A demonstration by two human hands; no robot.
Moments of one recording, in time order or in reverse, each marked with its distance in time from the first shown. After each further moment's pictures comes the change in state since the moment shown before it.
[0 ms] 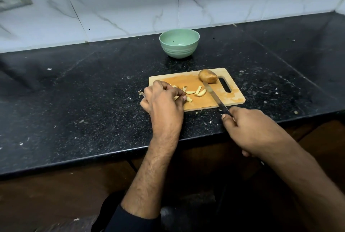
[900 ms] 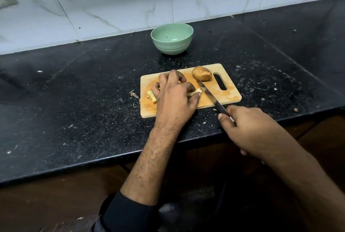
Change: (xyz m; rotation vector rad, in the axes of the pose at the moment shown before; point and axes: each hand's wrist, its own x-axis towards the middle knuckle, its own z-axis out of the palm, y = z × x) left_hand 0.019 0.017 0.031 0.171 -0.152 0.297; right_hand 0.013 0.017 0.000 0.013 -0.009 -0.041
